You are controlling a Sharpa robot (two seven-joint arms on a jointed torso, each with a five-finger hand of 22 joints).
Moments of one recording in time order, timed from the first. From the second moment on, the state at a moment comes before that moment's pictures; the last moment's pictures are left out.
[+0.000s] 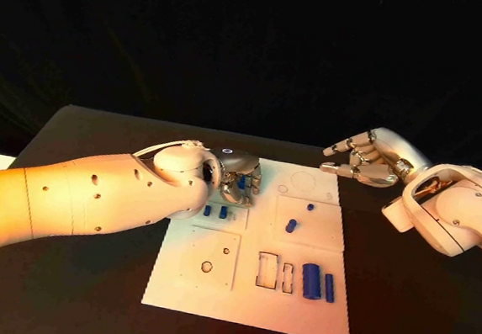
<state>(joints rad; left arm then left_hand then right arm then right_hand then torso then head) 1.27 -0.53 -0.07 1.36 -1.52 -0.11 -0.19 1.43 -0.19 0.34 0.14 0.10 1.00 0.11 0.24 0.15 1.05 0.05 0.34 0.18 1.47 -0.04 1.44 1.31 0.09 1.47 0.07 1.15 1.10 1.30 -1.02 -0.01 1.61 -1.01 -0.34 0.04 1.35 -0.09 0.01 0.23 0.16 1.02 0.13 0.07 0.08 1.35 0.05 0.98 1.20 1.46 -0.03 1.48 1.31 0.01 1.47 0.07 1.57 1.31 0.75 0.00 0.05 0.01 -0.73</state>
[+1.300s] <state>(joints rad) 1.26 -0.50 -0.06 1.33 -1.54 -0.07 -0.24 1.45 -0.15 0.44 0.09 0.10 1.05 0.11 0.19 0.14 1.12 0.05 0.26 0.13 1.47 -0.04 1.45 1.31 0.09 1.47 0.06 1.15 1.12 1.30 -1.02 -0.01 1.61 -1.01 -0.34 0.04 1.35 -0.09 0.01 0.23 0.17 1.02 0.13 0.07 0.08 1.35 0.05 0.98 1.20 1.46 -0.03 1.48 1.31 0.01 1.47 0.07 1.57 1.31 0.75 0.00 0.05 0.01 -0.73</state>
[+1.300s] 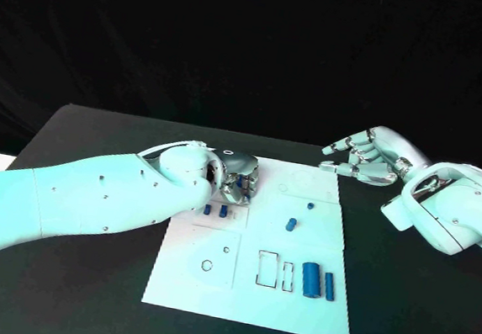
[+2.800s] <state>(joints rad) 1.25 -0.67 -0.01 1.48 -1.50 -0.16 -0.21 1.42 -0.16 0.58 -0.01 0.09 1.09 0.14 0.13 0.13 1.21 0.07 0.13 0.09 1.47 -0.02 1.46 1.31 0.09 1.47 0.07 1.16 1.14 1.29 -1.02 -0.01 1.61 -1.01 -0.34 0.04 1.35 -0.09 0.01 0.23 0.17 1.02 0.13 0.07 0.08 1.35 0.05 0.98 1.20 1.46 -0.03 1.48 1.31 0.01 1.47 0.07 1.57 1.31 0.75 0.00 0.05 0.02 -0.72</state>
